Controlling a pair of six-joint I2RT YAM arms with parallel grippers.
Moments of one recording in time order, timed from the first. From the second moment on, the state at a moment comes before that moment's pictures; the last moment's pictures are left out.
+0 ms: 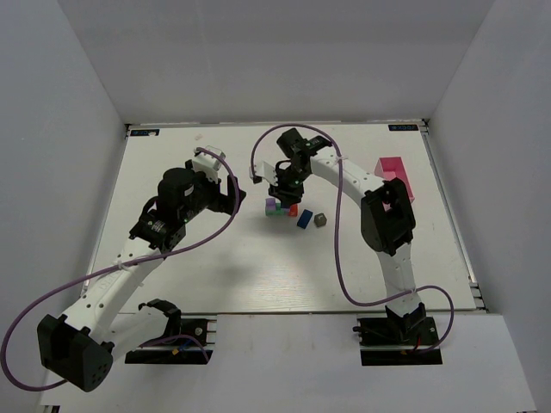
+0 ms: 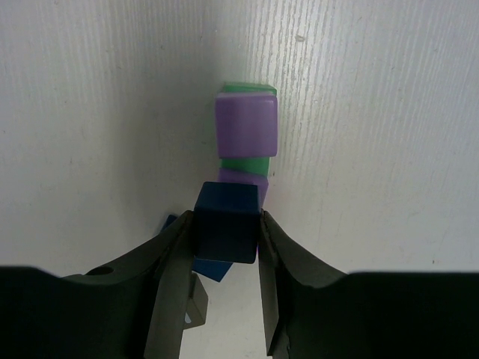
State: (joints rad) left arm -0.44 1.00 0.87 -0.19 0.11 -0.07; right arm 0.64 2.15 1.90 -1.00 -0.43 -0.98
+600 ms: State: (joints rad) left arm -0.44 1.00 0.87 -0.19 0.12 -0.07; right arm 0.65 2.16 1.90 -1.00 -0.40 -0.98
